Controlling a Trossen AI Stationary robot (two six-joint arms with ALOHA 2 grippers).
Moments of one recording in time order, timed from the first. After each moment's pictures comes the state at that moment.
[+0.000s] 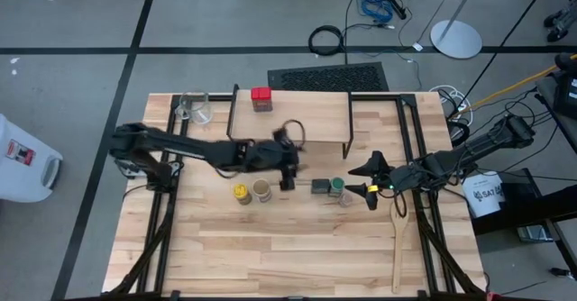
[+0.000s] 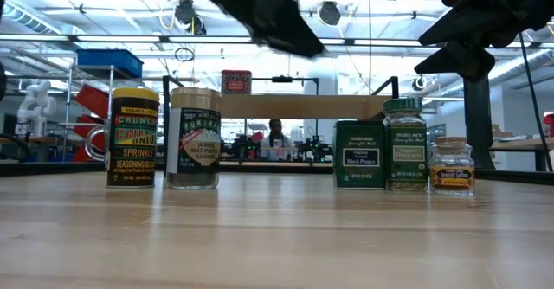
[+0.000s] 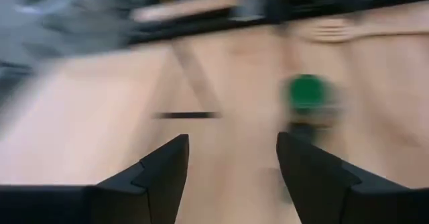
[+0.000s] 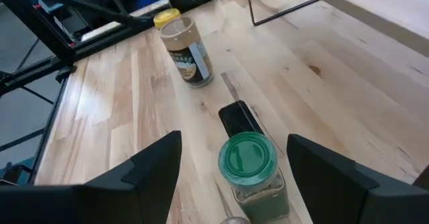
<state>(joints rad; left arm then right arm) -0.03 1.61 1.15 -0.02 -0.27 0.17 0.38 0.79 0.44 -0.15 0.47 0.61</state>
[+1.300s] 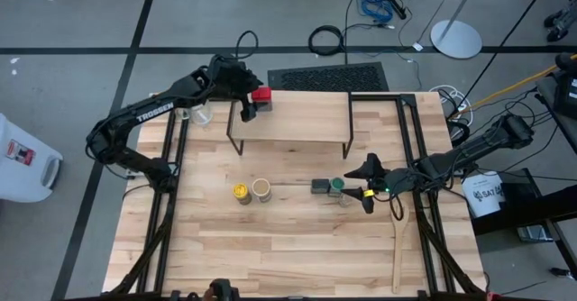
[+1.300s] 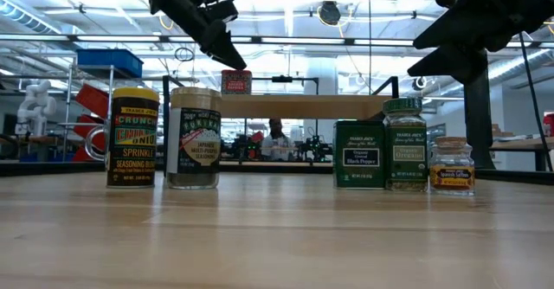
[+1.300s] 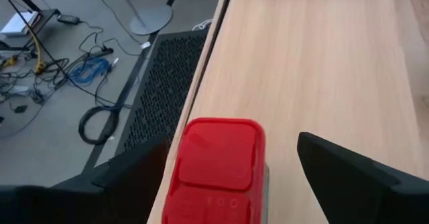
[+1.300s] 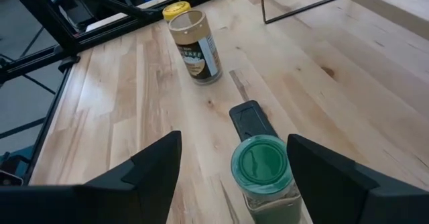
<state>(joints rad) 0.70 1.41 1.21 -0.41 0.25 0.48 0.38 0.87 0.44 -0.06 0.45 0.56</state>
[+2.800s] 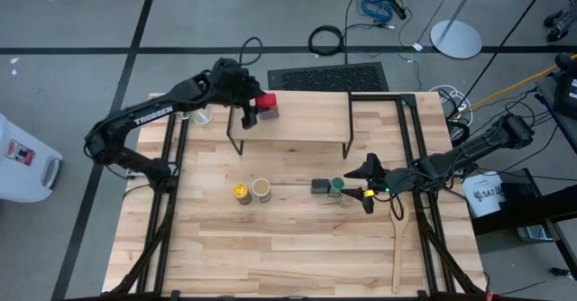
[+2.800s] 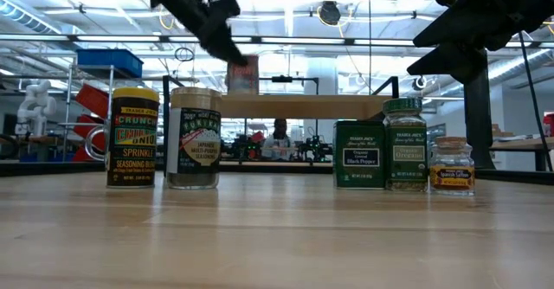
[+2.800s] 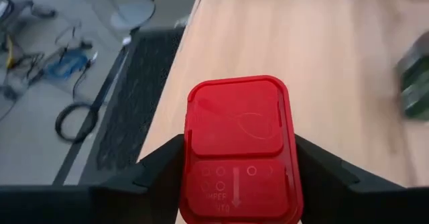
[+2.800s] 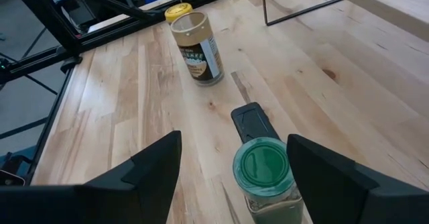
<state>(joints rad) 0.62 1.39 1.22 -0.47 0.25 0.41 0.38 0.87 0.44 -0.06 0.45 0.56</state>
